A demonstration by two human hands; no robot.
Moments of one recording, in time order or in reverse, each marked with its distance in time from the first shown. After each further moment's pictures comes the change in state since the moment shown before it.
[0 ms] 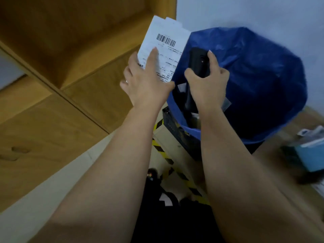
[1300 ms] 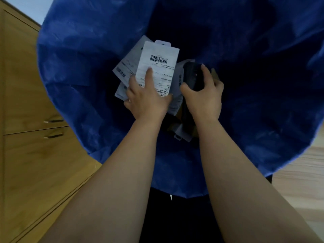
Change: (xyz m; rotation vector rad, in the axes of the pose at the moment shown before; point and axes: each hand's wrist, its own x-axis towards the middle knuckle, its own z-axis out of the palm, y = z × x) left_hand 0.144 0.090 0.318 0.240 -0.789 0.450; right_hand 0.189 0.195 0.039 -0.020 0.440 0.788
